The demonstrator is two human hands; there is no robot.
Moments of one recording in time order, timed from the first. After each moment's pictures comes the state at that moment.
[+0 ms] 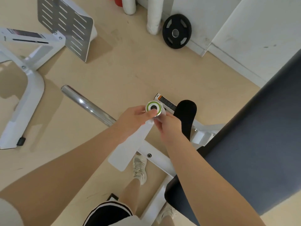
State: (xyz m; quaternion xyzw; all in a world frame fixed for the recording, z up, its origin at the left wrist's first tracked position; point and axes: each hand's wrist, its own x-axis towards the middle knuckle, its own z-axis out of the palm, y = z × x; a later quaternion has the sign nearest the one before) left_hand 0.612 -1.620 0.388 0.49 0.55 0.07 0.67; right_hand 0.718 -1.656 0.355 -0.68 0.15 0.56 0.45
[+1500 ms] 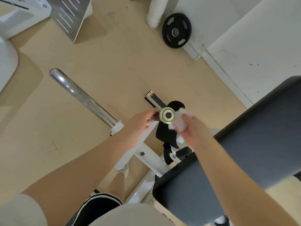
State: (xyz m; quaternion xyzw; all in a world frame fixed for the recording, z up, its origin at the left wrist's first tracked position) left_hand 0.596 -1.616 0.372 0.32 0.54 0.09 0.77; right_hand 0.753 -1.655 0.382 -0.68 0.11 0.56 0.46
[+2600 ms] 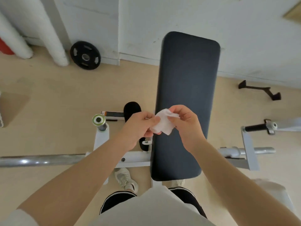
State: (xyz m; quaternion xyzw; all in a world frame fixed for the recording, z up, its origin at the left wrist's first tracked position) left_hand 0.686 -1.699 0.491 0.55 0.31 -0.08 0.77; right_hand 0.766 -1.826 0.518 -0.73 -0.09 0.31 0.60
